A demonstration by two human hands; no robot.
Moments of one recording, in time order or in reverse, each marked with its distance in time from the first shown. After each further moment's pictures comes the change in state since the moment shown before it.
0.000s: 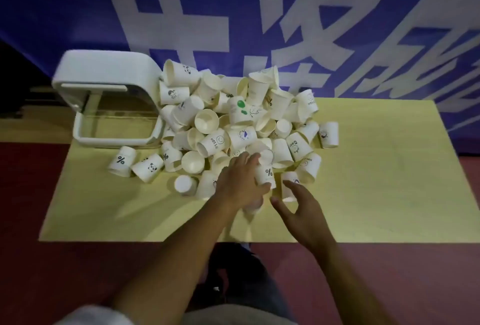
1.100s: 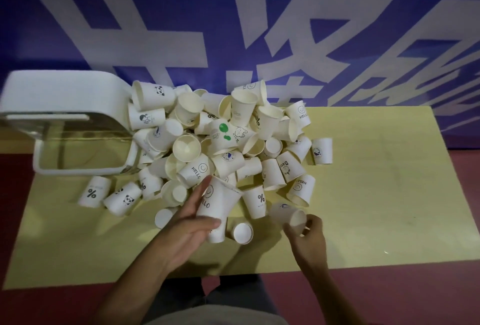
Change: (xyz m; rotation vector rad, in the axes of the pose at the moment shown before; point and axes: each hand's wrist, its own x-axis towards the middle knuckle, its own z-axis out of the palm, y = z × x) left_hand -0.017 -0.047 -0.053 -1.737 -0.270 -0.387; right_hand 0.047 0.060 0.010 0.296 0.180 0.564
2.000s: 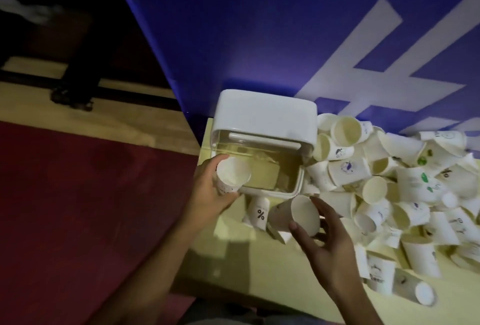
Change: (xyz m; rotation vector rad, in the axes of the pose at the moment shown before) left_hand -0.072 0.220 -0.368 0.908 0.468 0.636; right_hand -0.195 -0.237 0.335 0.058 -0.198 -0.463
